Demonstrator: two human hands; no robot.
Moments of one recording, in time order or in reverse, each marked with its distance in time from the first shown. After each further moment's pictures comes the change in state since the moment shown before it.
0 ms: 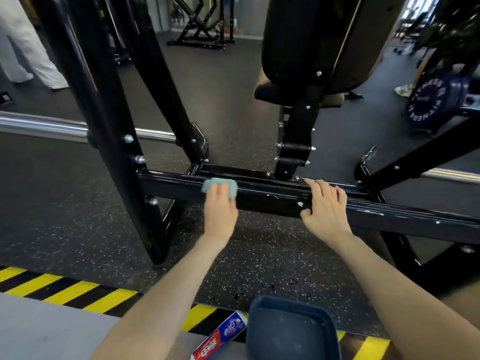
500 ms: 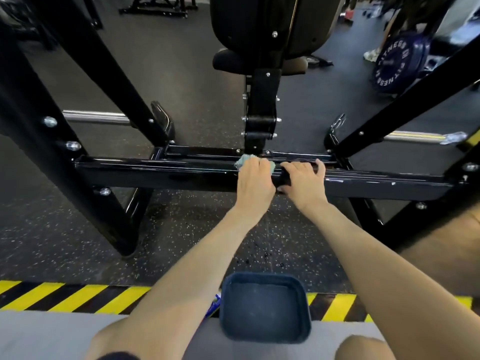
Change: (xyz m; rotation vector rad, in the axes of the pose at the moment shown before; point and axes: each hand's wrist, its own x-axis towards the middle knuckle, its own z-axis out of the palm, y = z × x) left_hand -0.012 0.130 0.070 0.036 -0.142 0.356; right_hand 0.009 0.055 0.008 -0.126 -0.106 0.042
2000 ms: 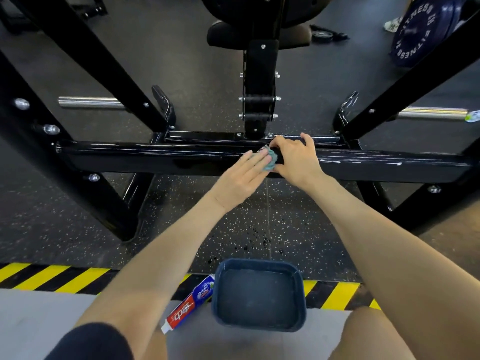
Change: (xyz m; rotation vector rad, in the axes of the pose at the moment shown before) left_hand -0.021 -0.052 0.039 0.329 0.010 0.808; right_hand 0.022 0.020 0.006 0.099 -0.047 -0.152
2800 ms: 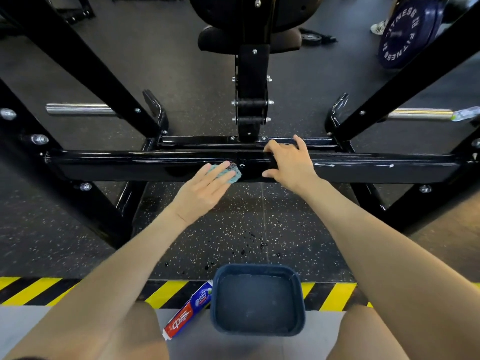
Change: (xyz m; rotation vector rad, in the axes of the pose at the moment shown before) left_hand -0.048 -0.031 -0.017 0.252 0.067 0.011; right_hand 0.003 0.001 -0.001 -0.050 -0.041 -0.004
